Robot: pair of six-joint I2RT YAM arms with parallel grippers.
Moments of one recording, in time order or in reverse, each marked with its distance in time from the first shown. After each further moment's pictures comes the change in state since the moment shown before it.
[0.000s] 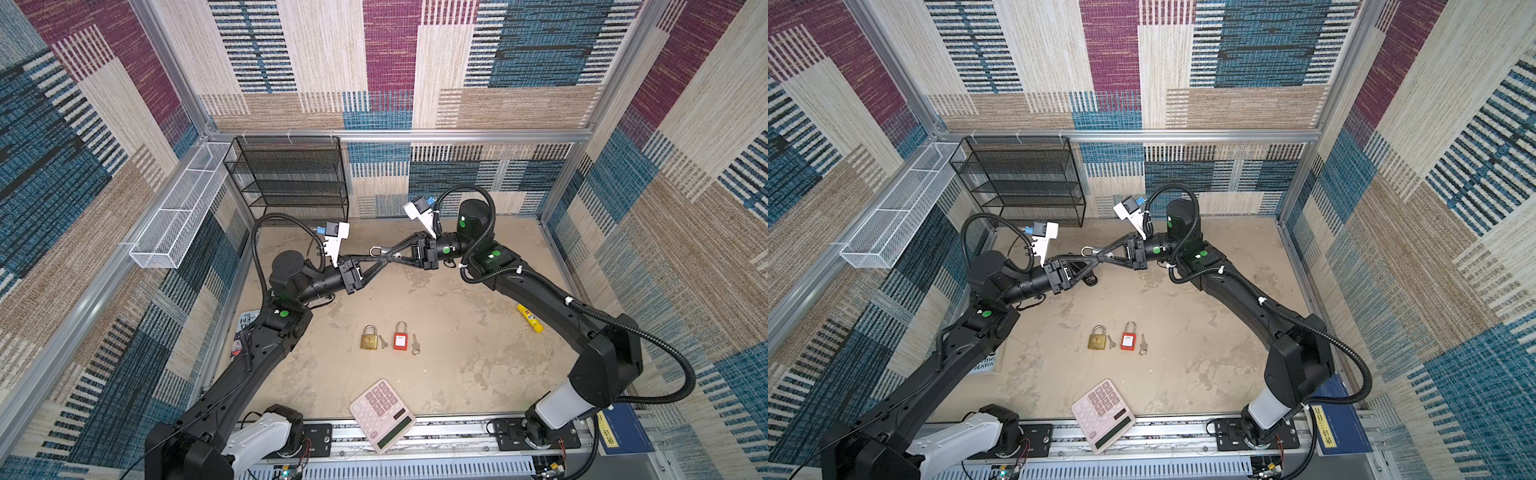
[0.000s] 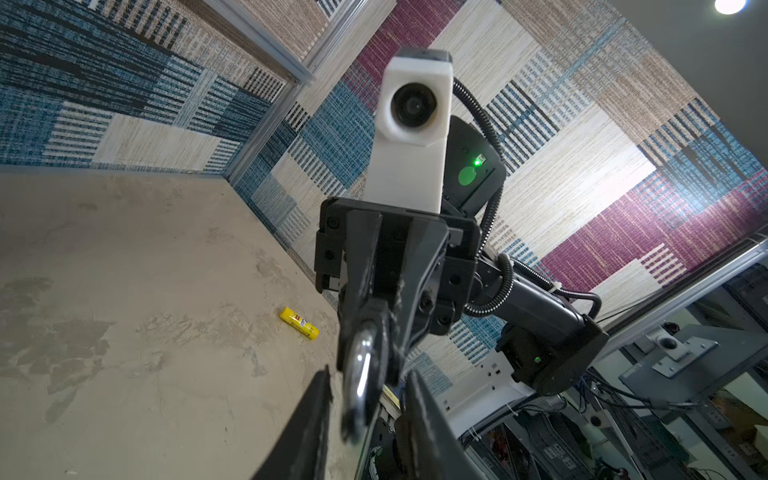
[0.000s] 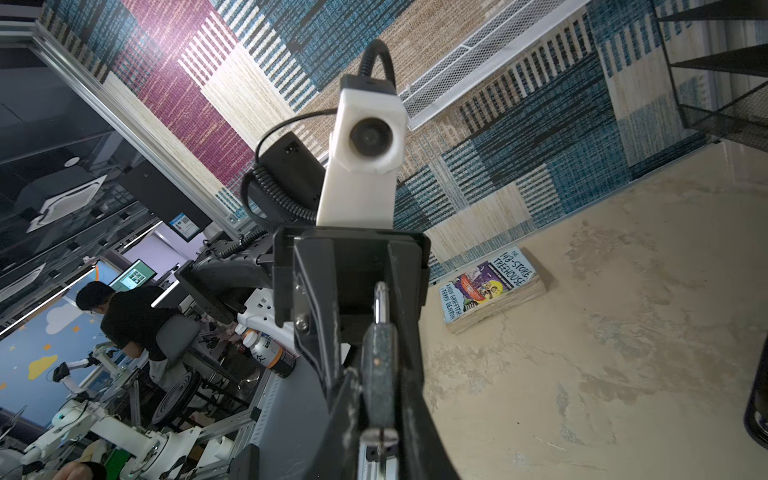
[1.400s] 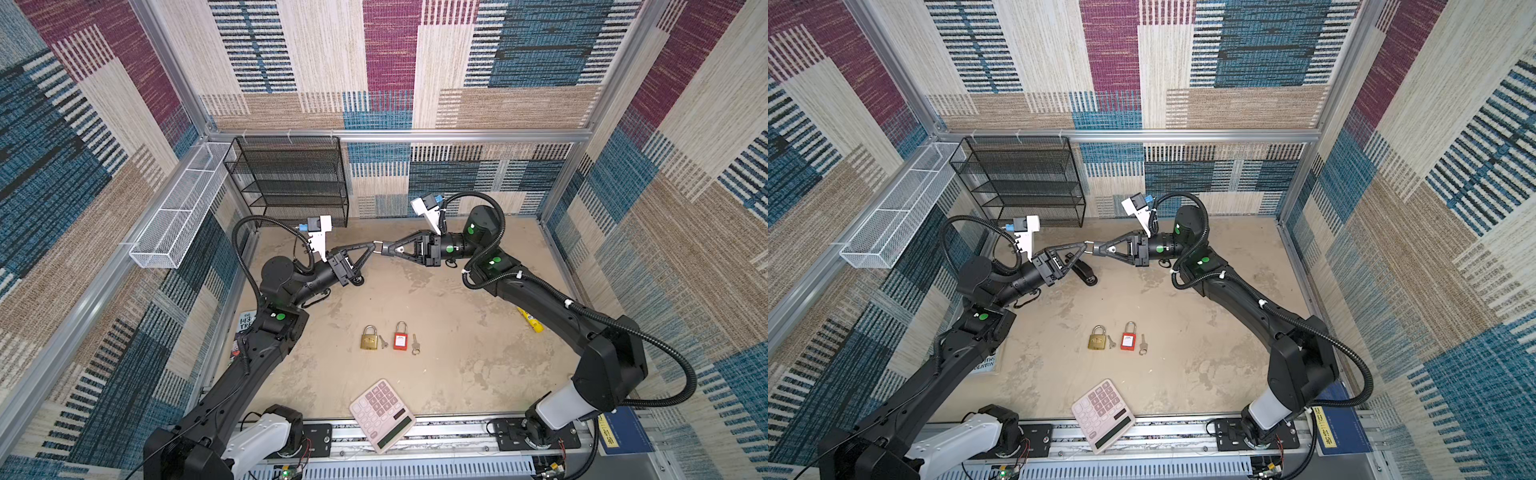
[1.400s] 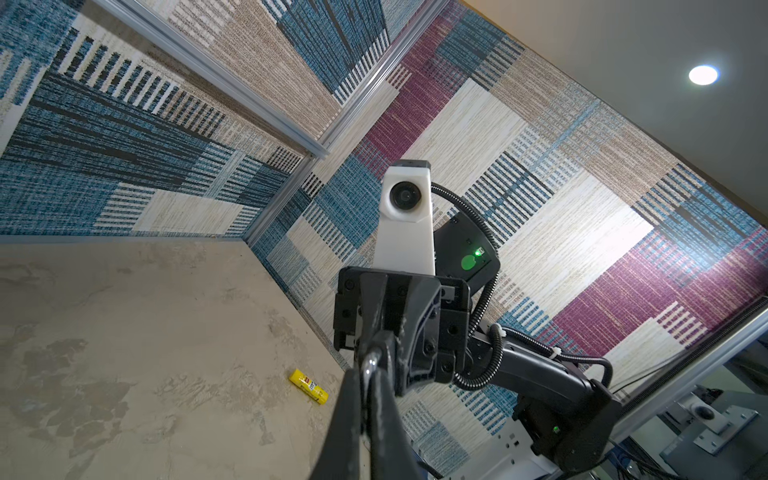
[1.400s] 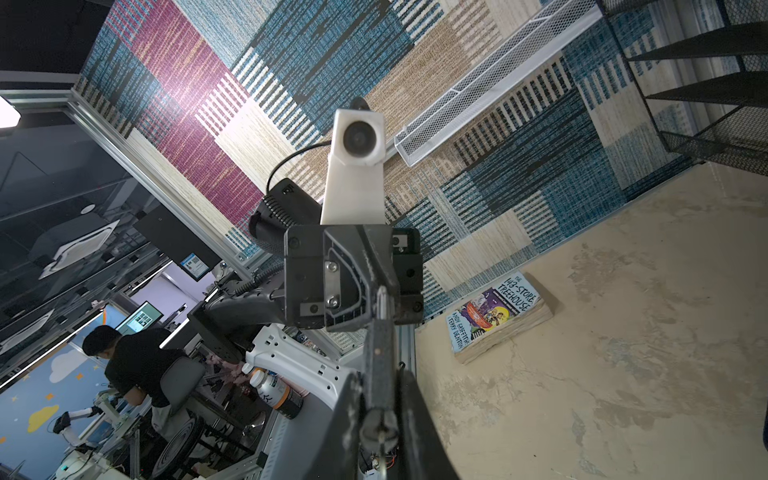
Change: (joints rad) left arm 0.016 -0.017 -0.032 0.147 -0.127 -0.074; right arm 0.008 -0.006 -0.076 0.268 0.018 0.229
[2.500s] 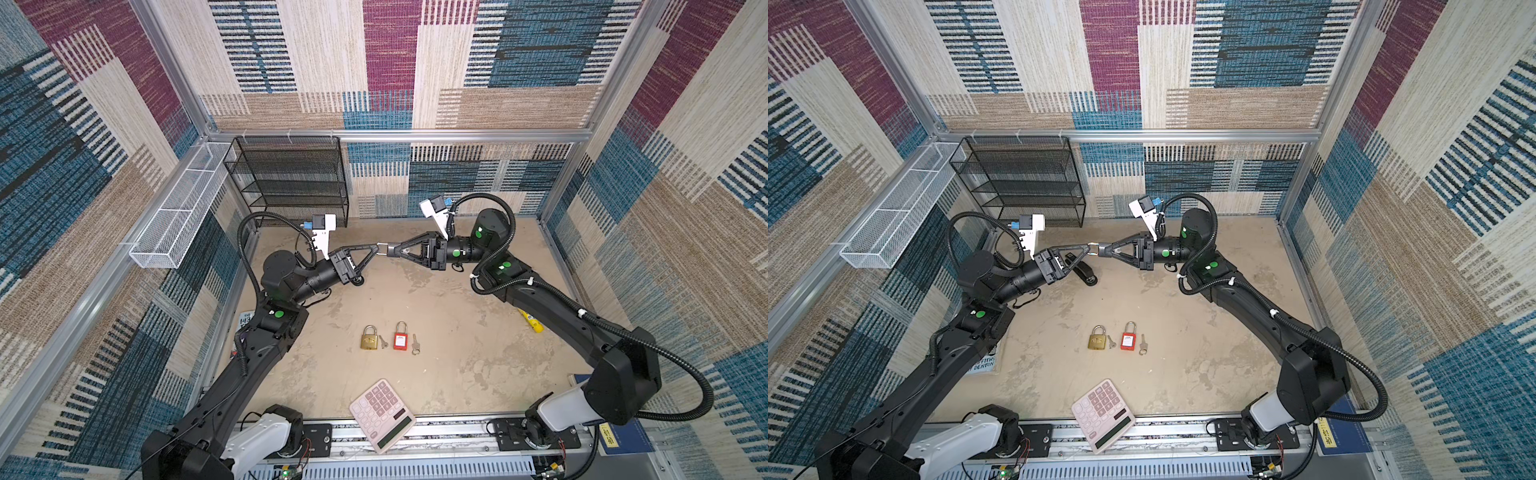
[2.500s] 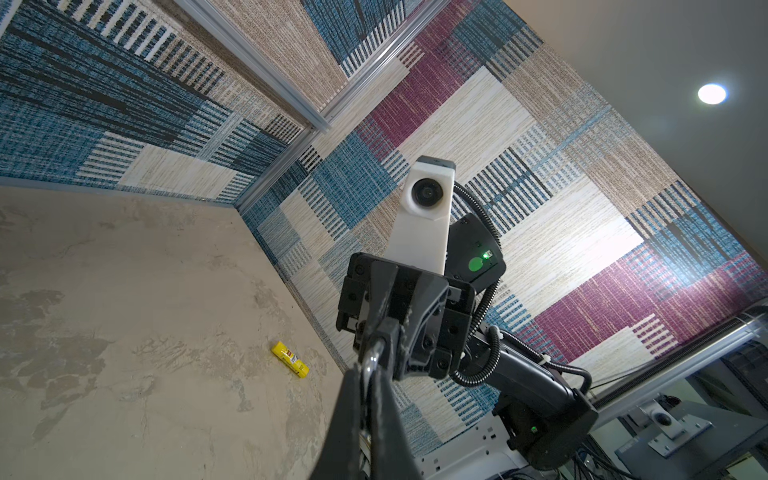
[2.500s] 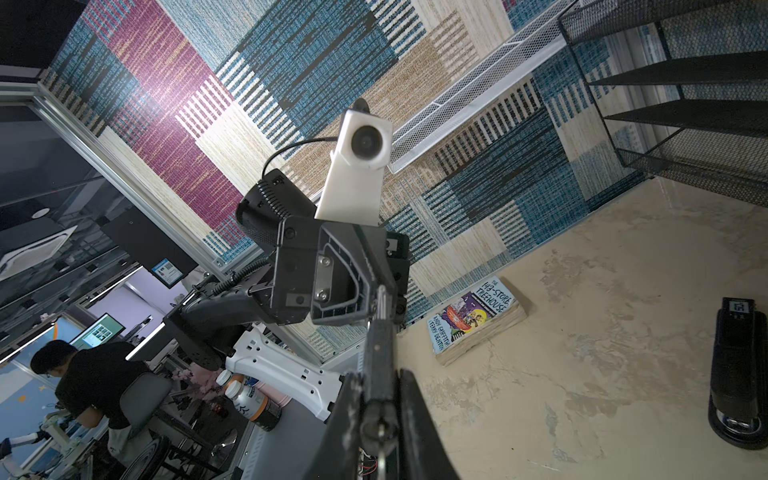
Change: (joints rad) left arm -0.001 -0.009 0.045 -0.119 0.023 -0.051; right arm -0.016 -0.082 -0.058 -0.063 0.059 -0.064
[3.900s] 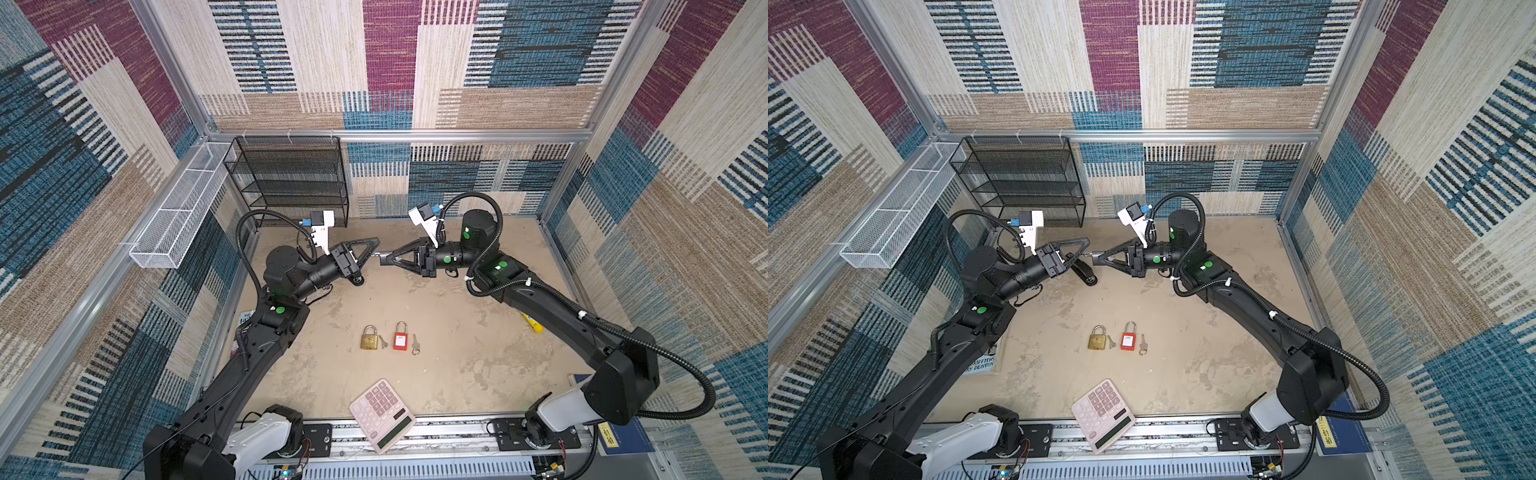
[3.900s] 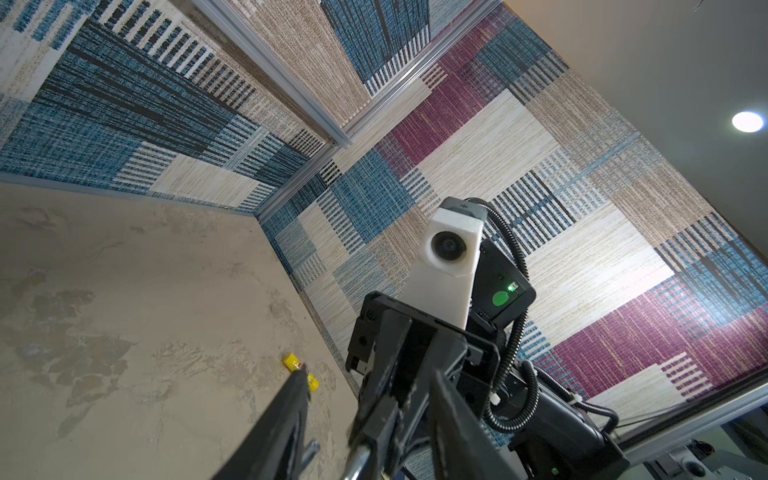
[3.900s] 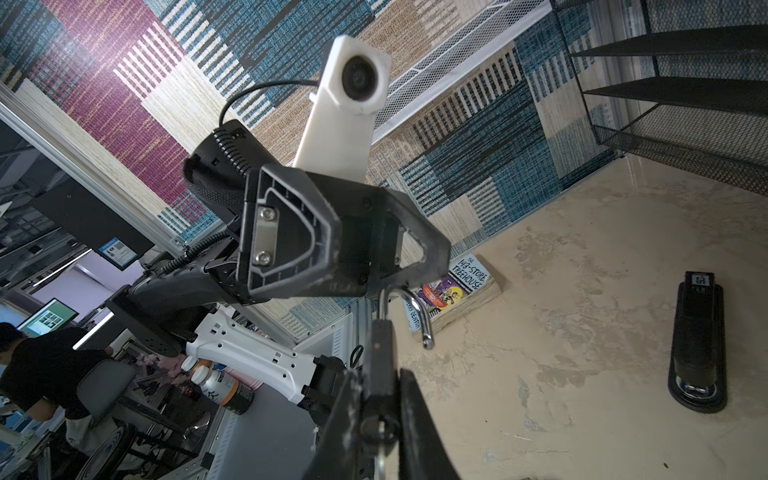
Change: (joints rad) left arm 0.000 0.028 0.034 -0.045 -0.063 -0.005; right arm 0.053 -0.002 0.048 -0.244 0.097 -0.213
